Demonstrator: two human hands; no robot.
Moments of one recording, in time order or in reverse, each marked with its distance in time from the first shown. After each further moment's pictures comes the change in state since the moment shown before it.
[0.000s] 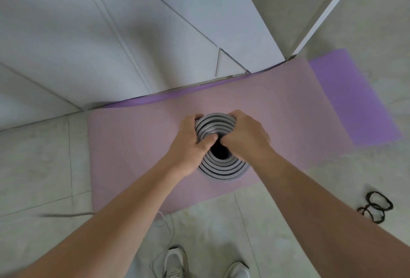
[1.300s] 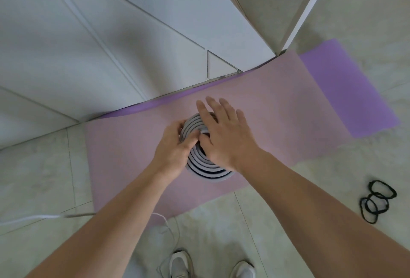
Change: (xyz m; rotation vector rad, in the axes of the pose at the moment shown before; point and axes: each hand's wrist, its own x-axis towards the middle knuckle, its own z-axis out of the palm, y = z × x) left_hand -0.006 0.022 0.007 -0.114 0.094 -0.096; right_hand -0.017 0.009 -0.011 -0.395 0.004 -0.442
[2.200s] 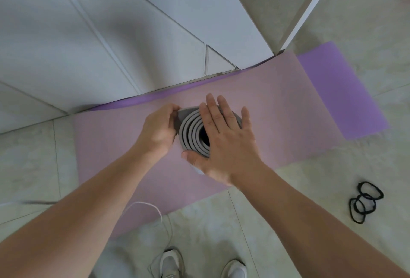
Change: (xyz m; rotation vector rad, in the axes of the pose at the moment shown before) left_hand 0.038 -0.006 -0.025 0.339 0.063 0.167; right_hand -0.009 -0.010 0.019 -0.188 0.007 0.024
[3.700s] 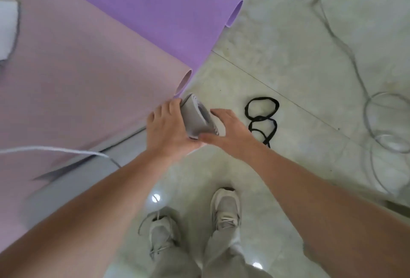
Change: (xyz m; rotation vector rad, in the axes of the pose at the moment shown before) left_hand -0.001 0.168 0.752 0.768 -0.469 0.509; right_hand -0.234 0.643 0.364 1.174 0.040 0.773
